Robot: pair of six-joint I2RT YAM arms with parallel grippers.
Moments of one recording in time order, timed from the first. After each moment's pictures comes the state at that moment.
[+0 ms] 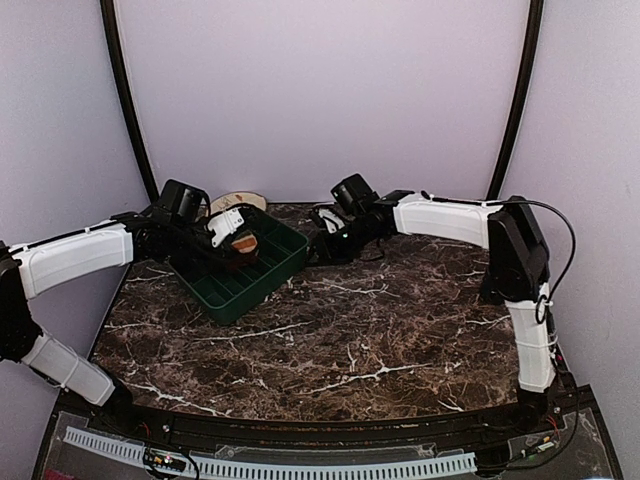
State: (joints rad) left arm -0.49 1.39 1.04 -0.39 0.06 0.58; right arm 0.74 2.16 1.79 -0.55 -0.39 0.33
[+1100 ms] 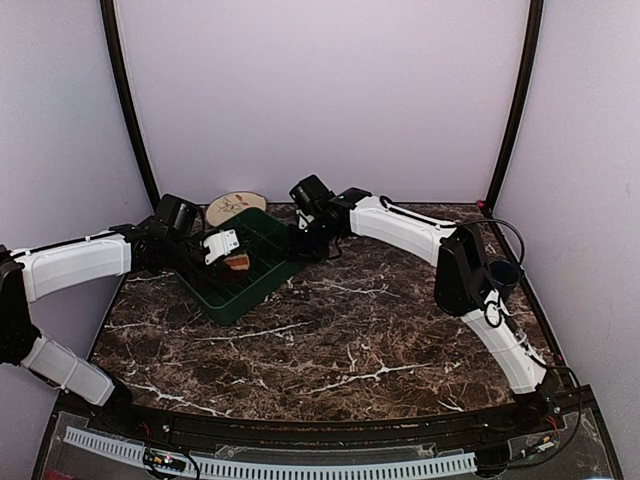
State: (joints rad) left arm -0.45 1.37 0.93 -0.38 0.07 0.77; right arm 0.83 2.56 2.44 -0.81 -0.15 0.72
